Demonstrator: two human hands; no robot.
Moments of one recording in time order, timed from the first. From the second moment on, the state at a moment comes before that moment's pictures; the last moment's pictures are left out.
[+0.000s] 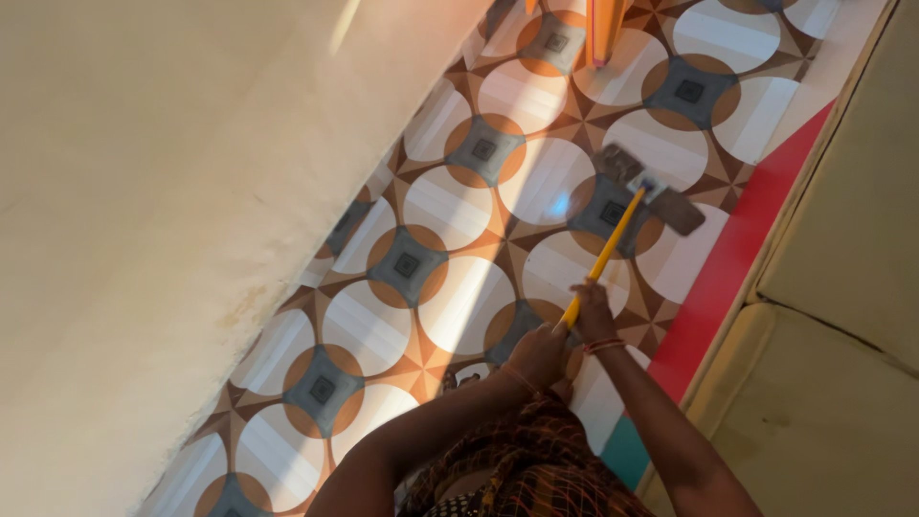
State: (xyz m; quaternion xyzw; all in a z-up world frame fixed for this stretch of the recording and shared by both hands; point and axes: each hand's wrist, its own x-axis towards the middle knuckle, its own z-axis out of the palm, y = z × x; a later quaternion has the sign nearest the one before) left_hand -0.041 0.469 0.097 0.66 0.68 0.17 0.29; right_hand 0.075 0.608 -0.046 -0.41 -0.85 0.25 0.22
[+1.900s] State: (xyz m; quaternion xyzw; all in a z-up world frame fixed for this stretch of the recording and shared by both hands) left_hand -0.018 0.160 0.258 0.37 0.85 0.25 0.28; right_hand 0.053 0.399 0.029 0.02 -0.96 0.29 0.01
